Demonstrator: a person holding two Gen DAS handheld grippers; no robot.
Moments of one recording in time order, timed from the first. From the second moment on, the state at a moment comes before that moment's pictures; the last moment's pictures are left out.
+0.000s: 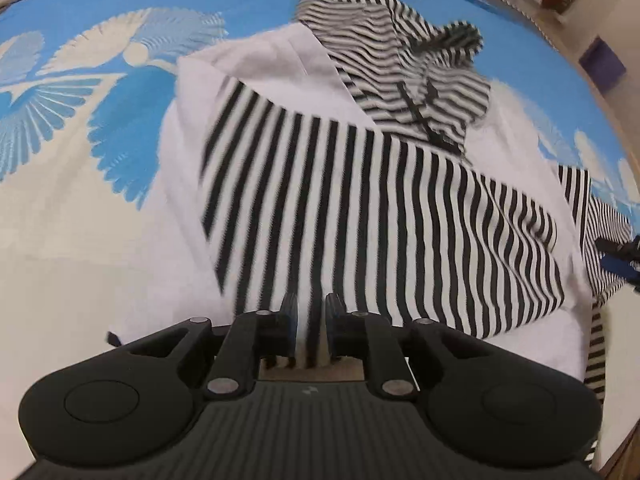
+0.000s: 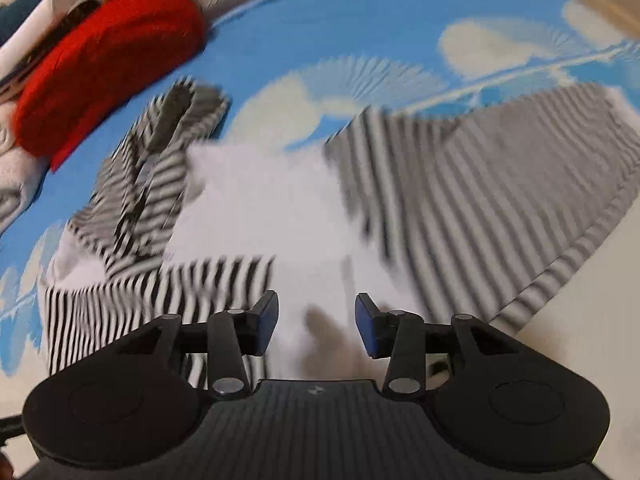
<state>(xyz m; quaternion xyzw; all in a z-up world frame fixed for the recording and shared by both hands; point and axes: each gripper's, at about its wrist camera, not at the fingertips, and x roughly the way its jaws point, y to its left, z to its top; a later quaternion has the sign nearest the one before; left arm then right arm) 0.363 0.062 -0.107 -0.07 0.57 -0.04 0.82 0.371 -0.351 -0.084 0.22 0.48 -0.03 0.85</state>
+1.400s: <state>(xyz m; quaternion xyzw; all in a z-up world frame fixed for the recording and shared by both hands) 0.358 0.040 -0.094 -0.04 0.55 -0.04 0.84 0.340 -0.604 -0.152 0.39 0.36 -0.30 0.80</state>
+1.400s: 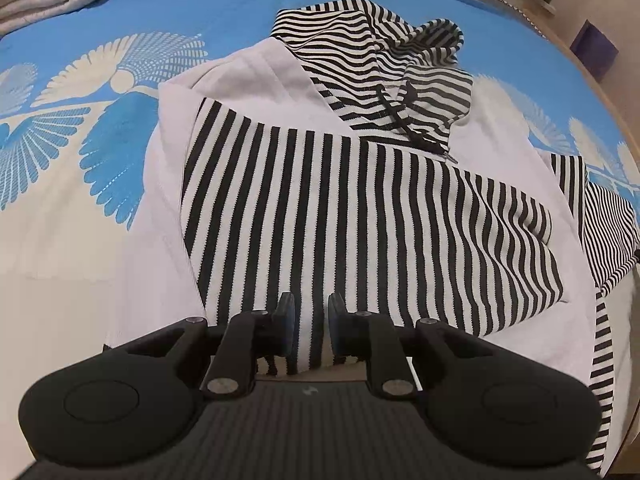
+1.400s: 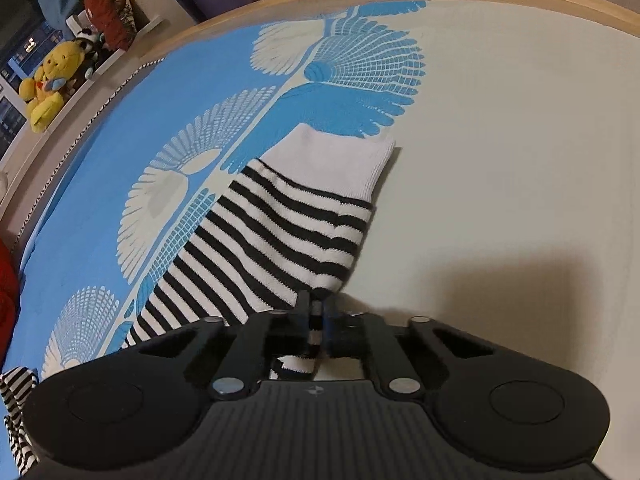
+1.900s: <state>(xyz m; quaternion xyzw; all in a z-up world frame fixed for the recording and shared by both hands) 0.354 0.068 -0.069 -0.07 0.52 -0.03 0.85 0.357 -0.348 -0.008 0.13 0.20 0.08 0.97</state>
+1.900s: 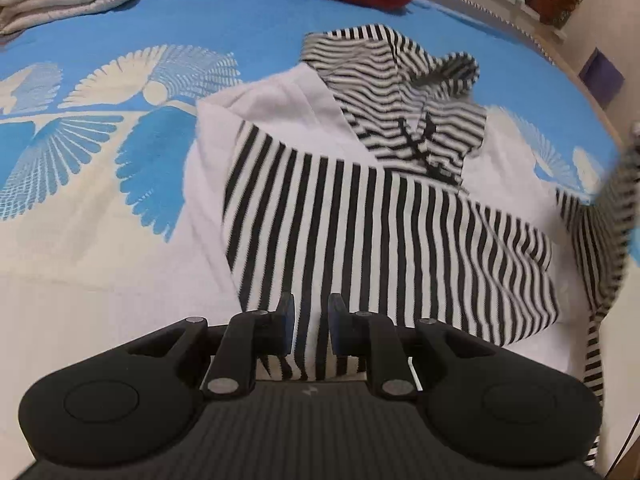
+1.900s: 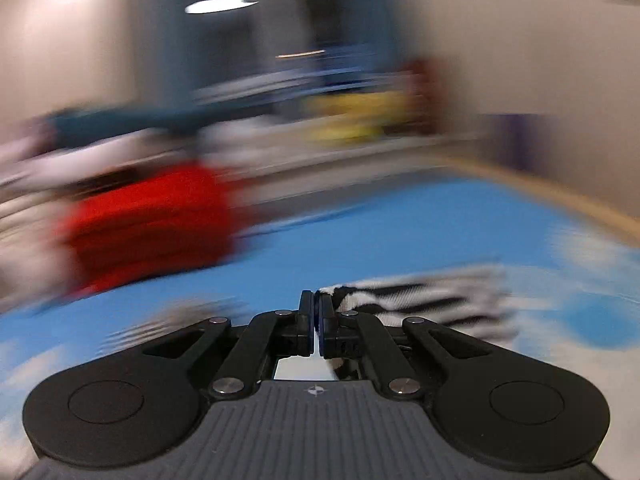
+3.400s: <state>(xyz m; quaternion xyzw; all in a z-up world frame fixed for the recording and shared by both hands) 0.370 -0.043 -0.130 0.07 0.44 -0.02 0.90 0.352 -0.348 -0.120 0.34 0.56 0.01 0.75</state>
